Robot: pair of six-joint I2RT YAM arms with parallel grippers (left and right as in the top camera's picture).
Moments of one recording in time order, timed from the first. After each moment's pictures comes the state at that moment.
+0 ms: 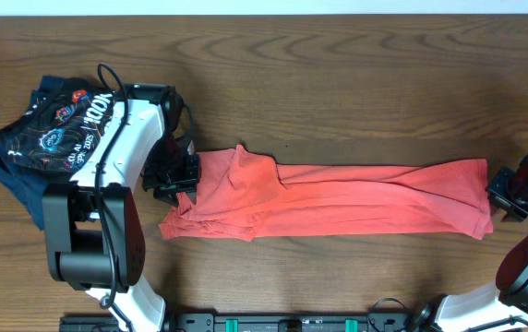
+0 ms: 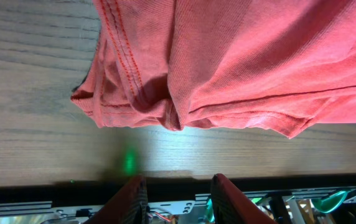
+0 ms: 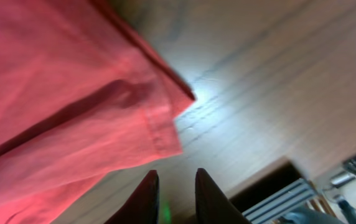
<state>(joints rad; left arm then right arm) -0.08 1.86 1.36 -1.45 0.17 -0.15 -0.54 1.75 1.26 -1.24 0.13 0.24</state>
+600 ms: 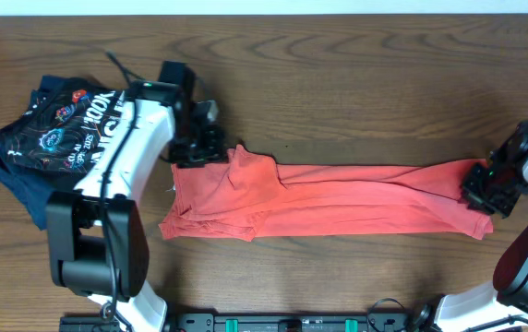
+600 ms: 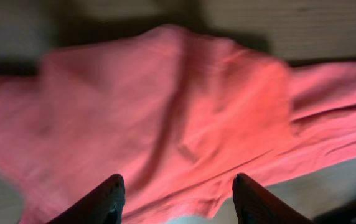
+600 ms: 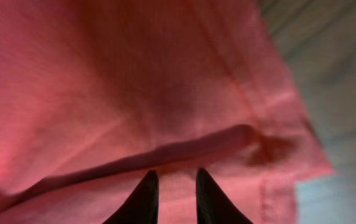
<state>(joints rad) -0.19 1.82 1.39 -1.08 0.35 -0.16 -0.48 1.75 1.06 -0.93 -0.09 0.19</state>
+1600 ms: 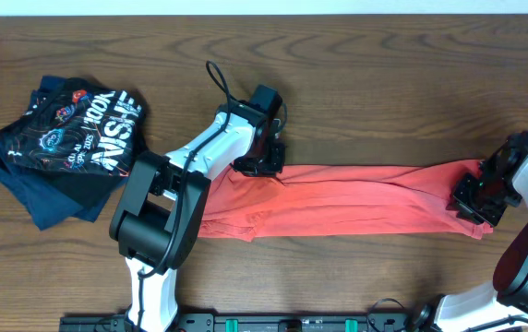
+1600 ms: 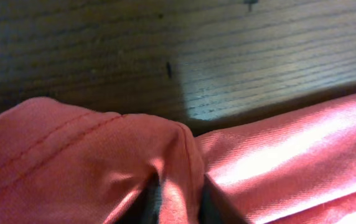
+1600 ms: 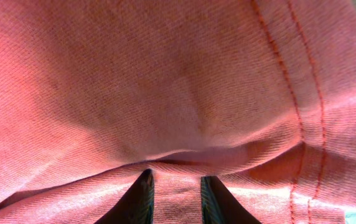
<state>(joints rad) -0.48 2.05 1.39 -0.82 0.26 -0.36 -0.48 1.75 0.97 -0.85 -0.13 0.19</state>
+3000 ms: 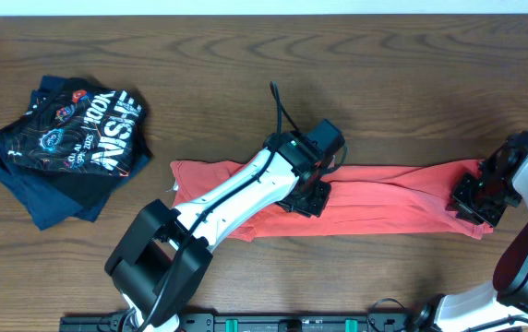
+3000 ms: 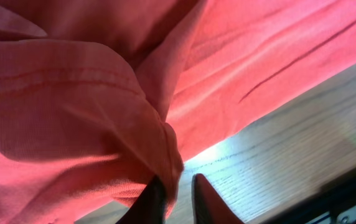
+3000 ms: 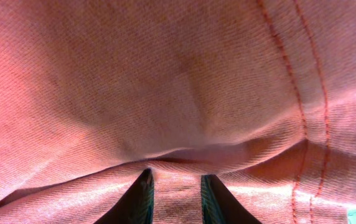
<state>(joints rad) -0.80 1.87 1.39 -0.98 0.23 -0.37 -0.48 1.75 0.97 -0.85 -0.13 0.19</state>
